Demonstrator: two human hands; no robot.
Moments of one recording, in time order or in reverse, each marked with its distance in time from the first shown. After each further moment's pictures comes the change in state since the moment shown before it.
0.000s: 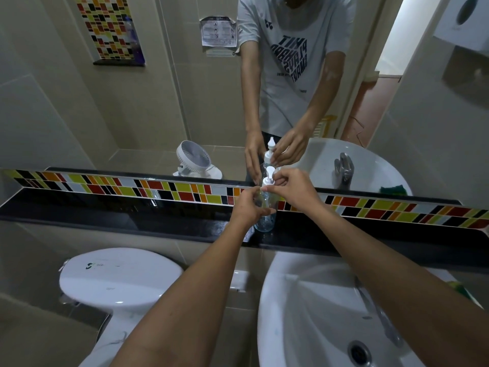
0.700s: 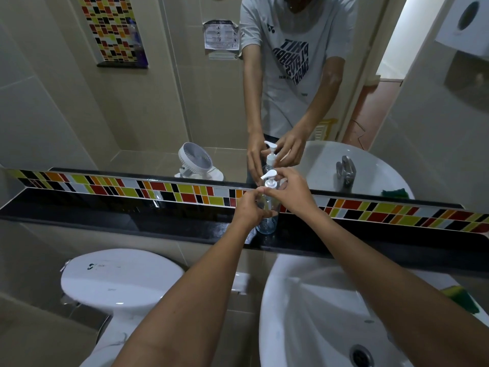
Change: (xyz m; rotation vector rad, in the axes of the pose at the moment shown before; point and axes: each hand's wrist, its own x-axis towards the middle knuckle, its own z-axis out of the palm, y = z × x) left_hand 0.002 -0.001 -0.002 -0.002 -0.001 0.002; right_hand -0.006 -0.006 0.012 -0.031 0.052 0.008
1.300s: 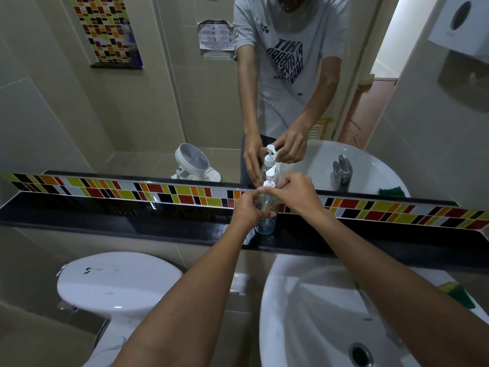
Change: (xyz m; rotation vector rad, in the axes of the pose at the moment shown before) left_hand -0.002 0.002 0.000 0.030 -0.014 0.008; right_hand -0.012 -0.016 -0.015 -0.087 0.029 0.115
